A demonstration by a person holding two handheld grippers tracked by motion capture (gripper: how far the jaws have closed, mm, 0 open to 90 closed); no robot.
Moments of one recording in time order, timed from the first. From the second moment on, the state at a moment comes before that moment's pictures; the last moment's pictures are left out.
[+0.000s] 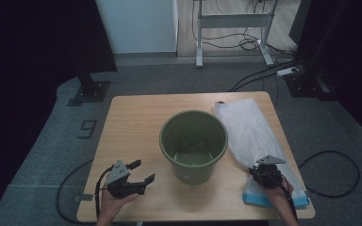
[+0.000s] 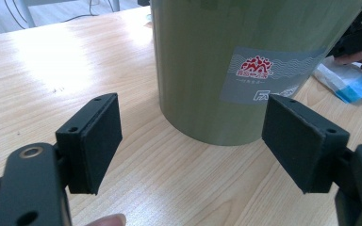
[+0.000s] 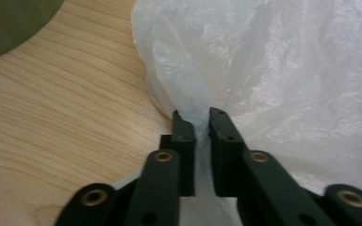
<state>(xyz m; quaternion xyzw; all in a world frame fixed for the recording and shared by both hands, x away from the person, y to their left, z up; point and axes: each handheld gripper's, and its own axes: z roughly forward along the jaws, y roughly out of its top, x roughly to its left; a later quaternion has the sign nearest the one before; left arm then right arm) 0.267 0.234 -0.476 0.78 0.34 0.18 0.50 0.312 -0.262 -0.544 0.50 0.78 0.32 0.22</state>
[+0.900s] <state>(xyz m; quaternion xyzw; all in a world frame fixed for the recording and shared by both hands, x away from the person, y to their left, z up) 0.263 0.228 -0.458 0.78 0.33 0.19 0.51 0.293 -0.299 -0.495 0.48 0.72 0.43 0.27</state>
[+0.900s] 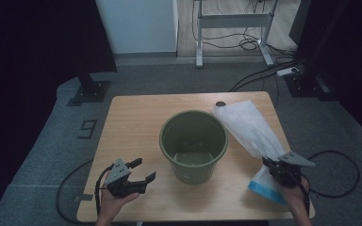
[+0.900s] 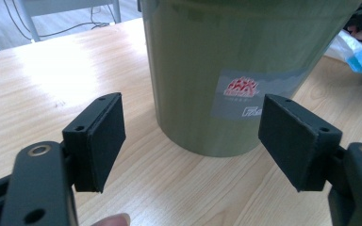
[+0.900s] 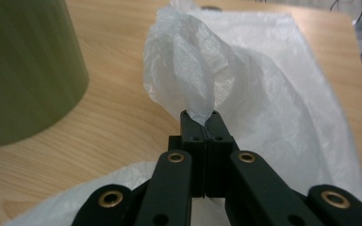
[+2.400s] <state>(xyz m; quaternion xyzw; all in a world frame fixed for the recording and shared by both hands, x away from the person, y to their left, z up) 0.274 0.200 -0.383 0.78 0.29 0.19 0.53 0.292 -0.289 -0.369 0.41 0.67 0.54 0.30</state>
